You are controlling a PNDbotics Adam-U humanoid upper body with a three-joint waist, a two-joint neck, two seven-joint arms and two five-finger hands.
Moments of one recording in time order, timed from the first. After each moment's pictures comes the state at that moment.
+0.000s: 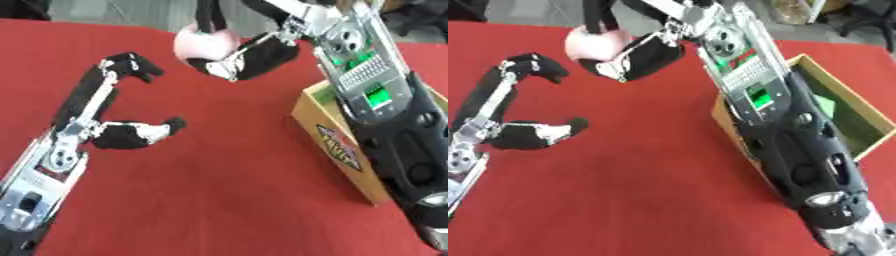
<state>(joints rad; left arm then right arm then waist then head) -0.52 0.46 -0.29 -1.73 -0.43 -0.03 0.04 -1.01 -0.28 0.28 -1.65 0.44 -0.11 0.45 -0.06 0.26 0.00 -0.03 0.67</state>
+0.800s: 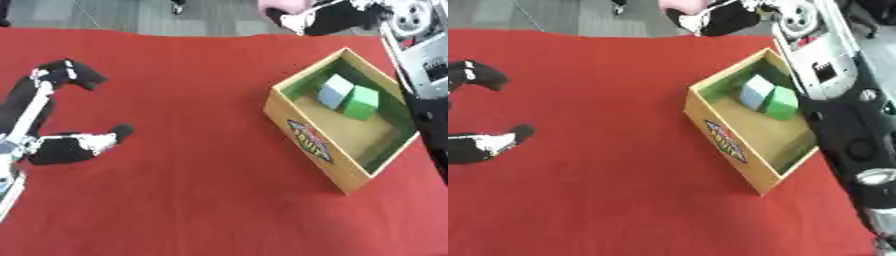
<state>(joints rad) -0.47 0.54 -0.25 -1.80 -0.43 -0.01 0.06 -0.88 -0.54 0.13 -1.60 0.43 -0.03 0.30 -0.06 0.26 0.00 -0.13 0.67</state>
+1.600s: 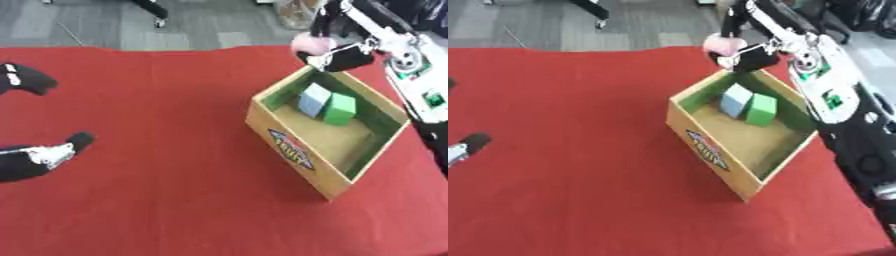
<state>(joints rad) -0.47 0.56 -0.22 -1.85 -0.43 0.00 0.08 -0.75 -0.66 0.09 -1.48 0.51 -0.09 0.22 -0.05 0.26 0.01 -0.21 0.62</state>
